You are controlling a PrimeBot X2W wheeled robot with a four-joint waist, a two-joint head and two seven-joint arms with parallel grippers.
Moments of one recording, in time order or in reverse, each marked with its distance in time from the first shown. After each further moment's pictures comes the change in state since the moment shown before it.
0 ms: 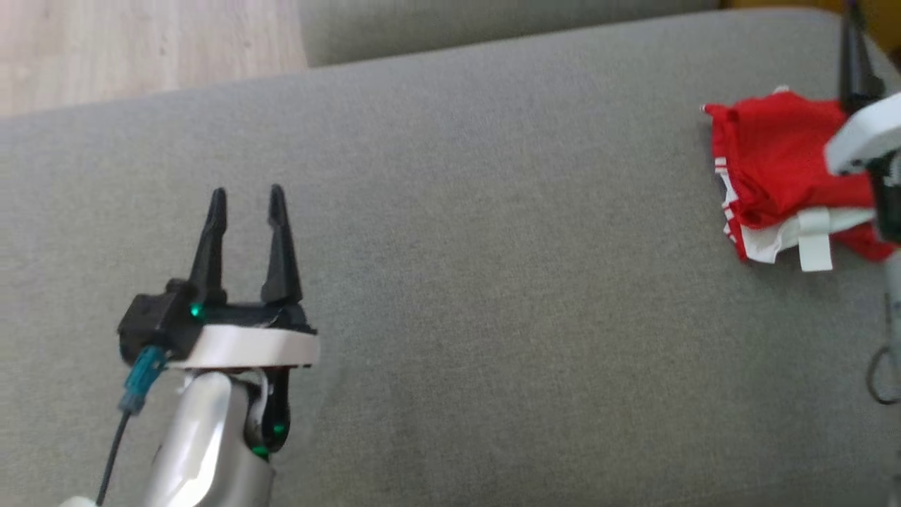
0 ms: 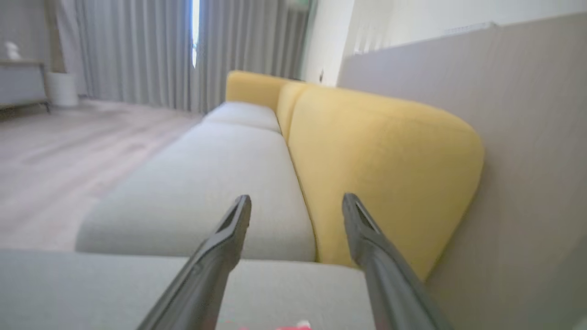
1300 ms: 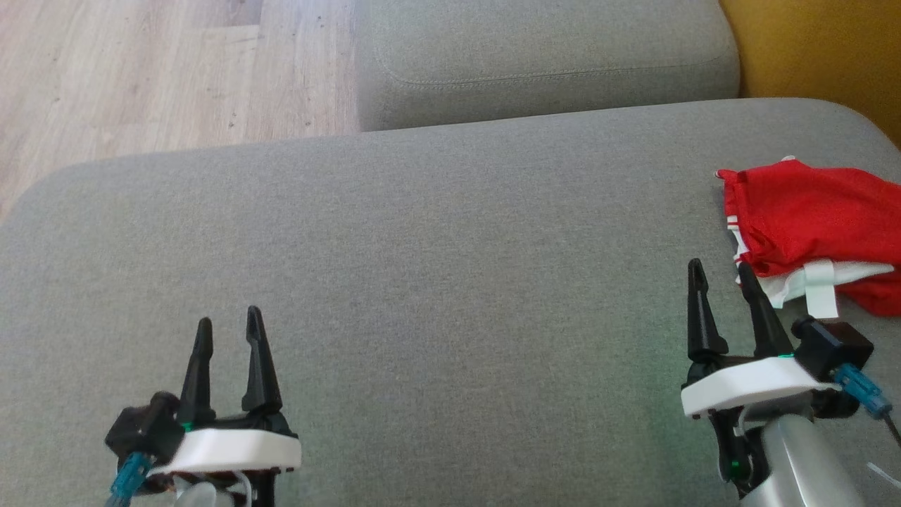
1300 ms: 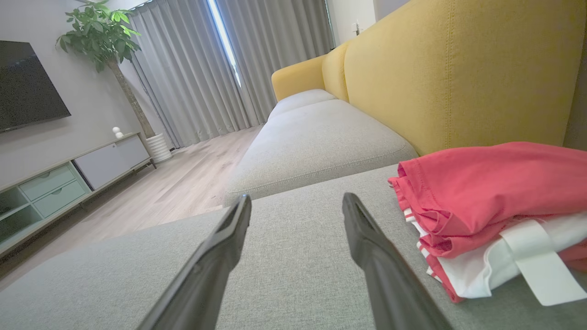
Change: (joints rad) left arm 0.245 0.001 0.061 0.007 -0.094 -0.010 0.000; right arm 0.570 0.271 0.035 -0.151 0.216 0.000 -0.214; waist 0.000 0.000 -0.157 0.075
